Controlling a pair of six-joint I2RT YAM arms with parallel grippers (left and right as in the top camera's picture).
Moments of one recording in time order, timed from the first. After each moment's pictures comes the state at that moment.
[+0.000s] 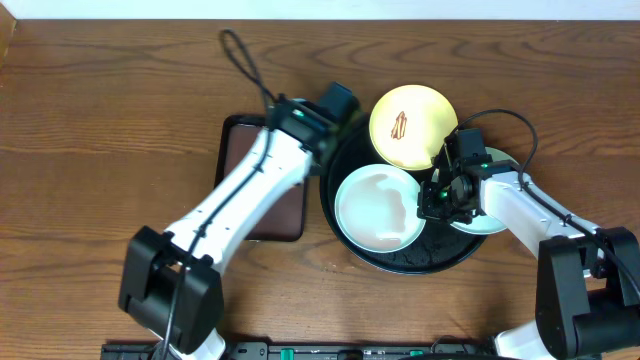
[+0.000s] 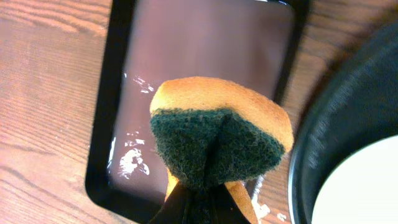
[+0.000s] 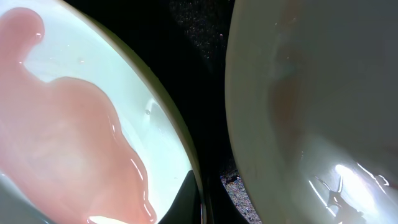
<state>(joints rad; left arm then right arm) -0.56 1.79 1.53 -1.18 -0.38 -0.68 0.19 1.70 0.89 -0.61 -0.26 0.35</state>
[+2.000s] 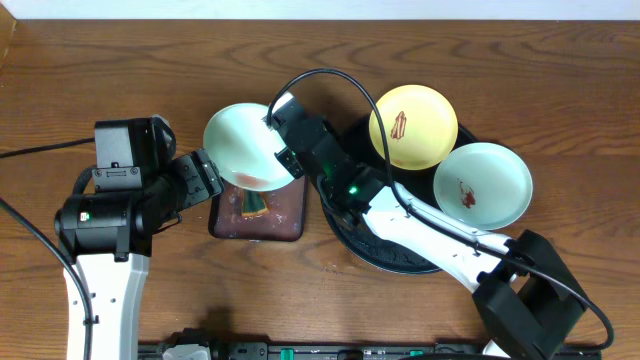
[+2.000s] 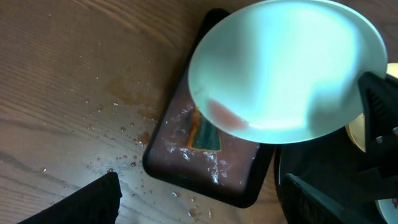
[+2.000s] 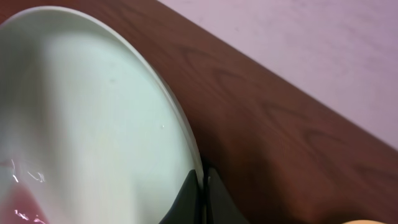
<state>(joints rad) 0.04 1.12 1.23 -1.12 0.10 -0.38 0.84 1.81 1.25 0.07 0.32 -0.09</state>
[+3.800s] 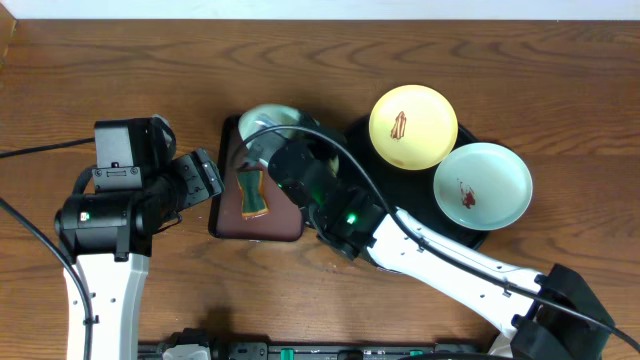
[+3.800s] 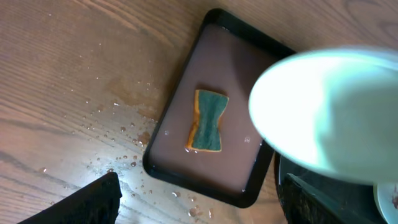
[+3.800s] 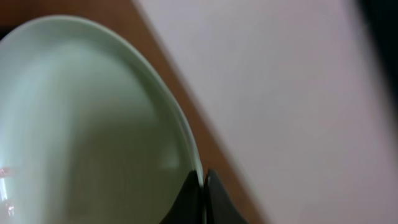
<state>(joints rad) 0.04 1.12 1.23 -1.12 0.10 -0.38 0.96 1.68 1.25 -0.12 0.71 -0.52</state>
